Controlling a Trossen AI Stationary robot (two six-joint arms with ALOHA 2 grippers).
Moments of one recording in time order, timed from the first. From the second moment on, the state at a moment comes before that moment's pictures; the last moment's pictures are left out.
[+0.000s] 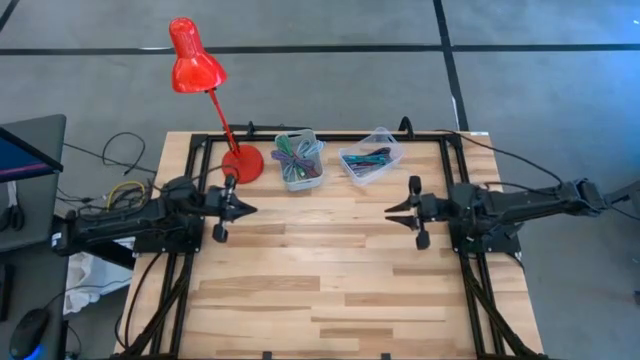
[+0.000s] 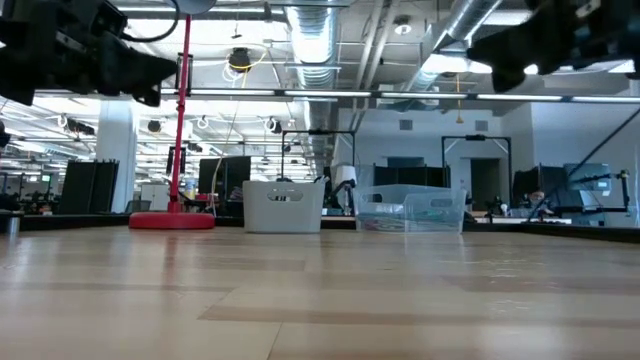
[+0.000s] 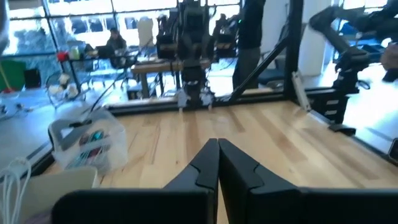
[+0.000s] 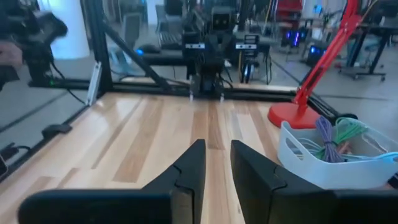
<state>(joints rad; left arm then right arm) 0.29 0.17 0.08 0.25 0.39 0.12 0.08 0.60 0.29 0.21 0.03 -0.05</state>
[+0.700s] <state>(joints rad) 0.29 0.04 0.08 0.02 0.42 0.13 0.23 0.11 0.09 0.00 0.30 -0.05</state>
